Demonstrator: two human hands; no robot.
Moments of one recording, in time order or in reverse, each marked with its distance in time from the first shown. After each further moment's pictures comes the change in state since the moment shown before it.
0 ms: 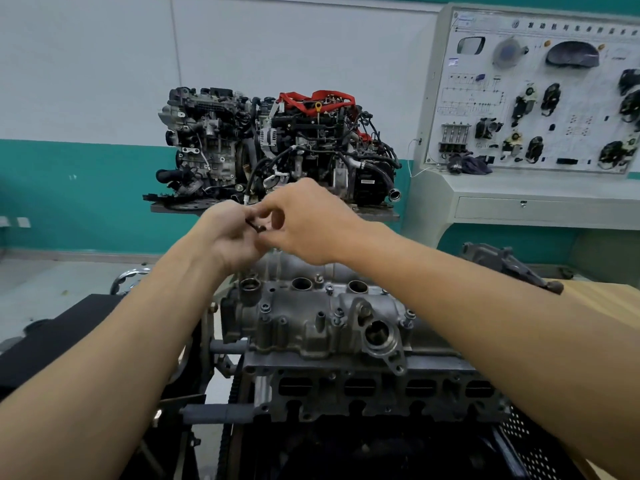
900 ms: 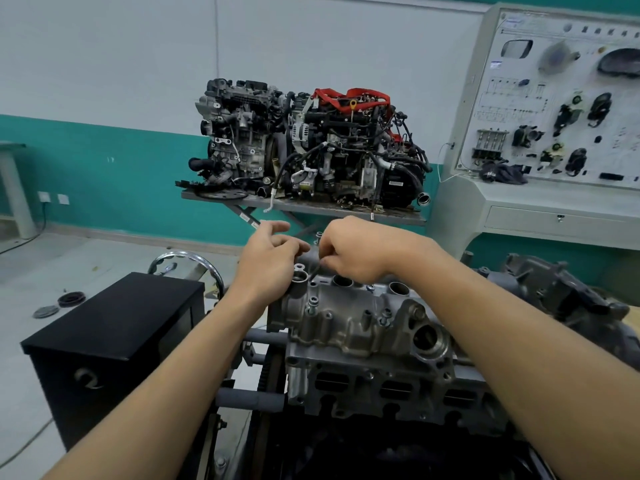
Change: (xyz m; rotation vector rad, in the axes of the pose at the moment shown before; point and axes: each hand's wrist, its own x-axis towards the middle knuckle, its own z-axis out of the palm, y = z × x) left_hand -0.007 -0.043 -0.058 0.831 0.304 0.499; right_hand -0.002 0.004 0.022 -0.159 -0.438 0.087
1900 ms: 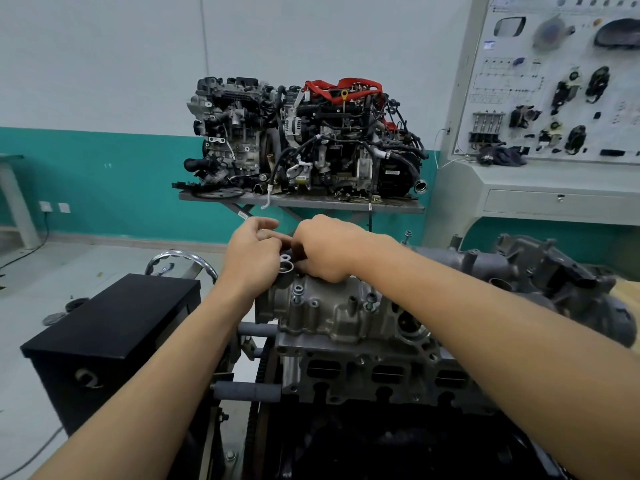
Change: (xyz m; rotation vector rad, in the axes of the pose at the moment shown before) left_hand 0.001 -0.001 0.002 0.032 0.035 -0.011; right_hand 0.013 -0.006 0.021 -0.023 0.079 -0.001
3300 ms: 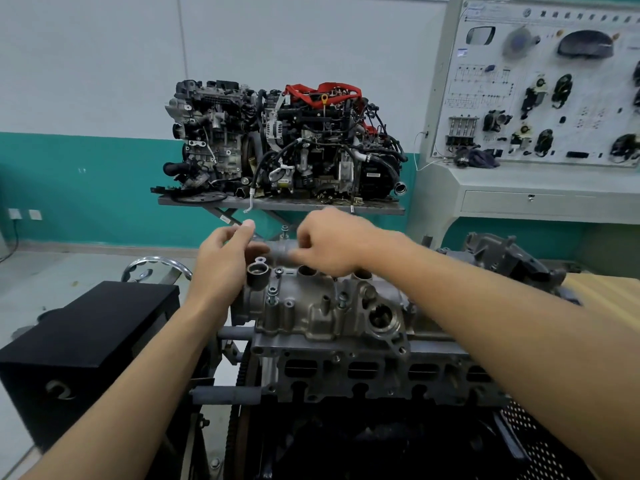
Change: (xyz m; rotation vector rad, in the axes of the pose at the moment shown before) left_hand -0.015 -0.003 -0.002 -0.186 0.035 -0.008; right_hand -0.028 0.026 -0.011 0.080 0.103 0.069
